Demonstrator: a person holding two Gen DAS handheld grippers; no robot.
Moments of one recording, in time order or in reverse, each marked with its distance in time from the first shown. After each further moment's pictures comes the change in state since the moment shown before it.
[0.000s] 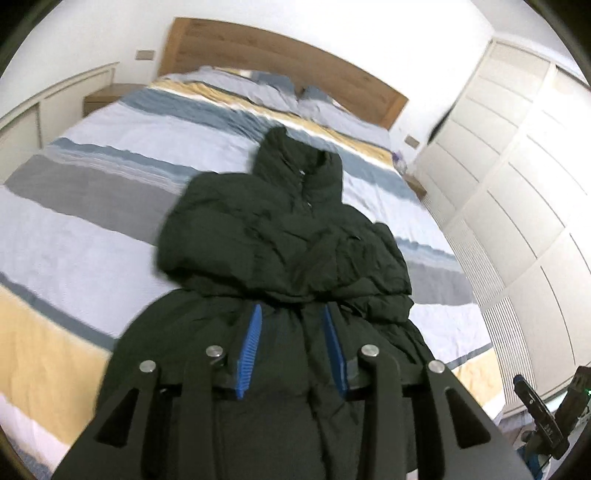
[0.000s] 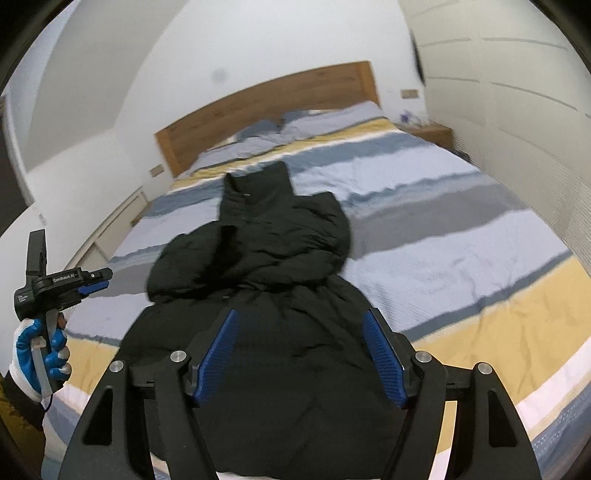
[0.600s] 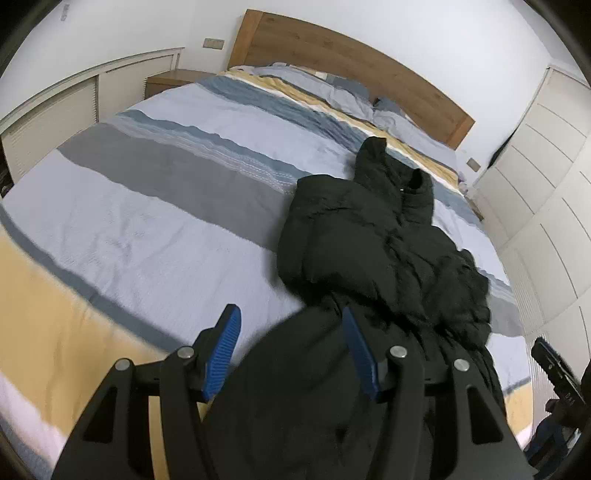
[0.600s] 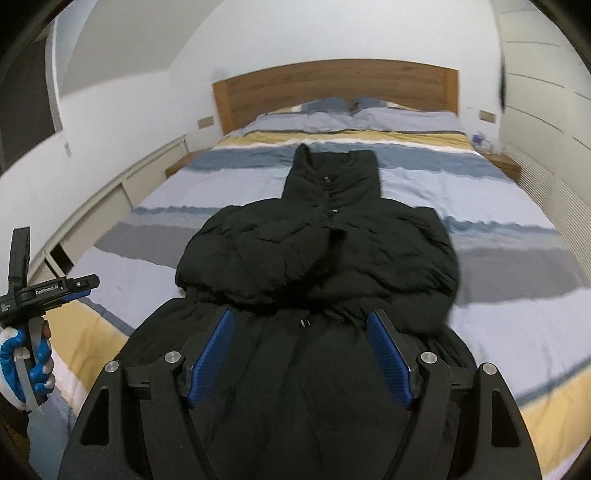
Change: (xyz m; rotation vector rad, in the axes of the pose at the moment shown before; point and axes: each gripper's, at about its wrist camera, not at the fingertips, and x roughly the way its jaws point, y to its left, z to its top) left arm 0.041 0.139 0.015 -0.122 -0.001 0.174; right arm 0.159 0.139 0.044 -0.258 0.102 0.065
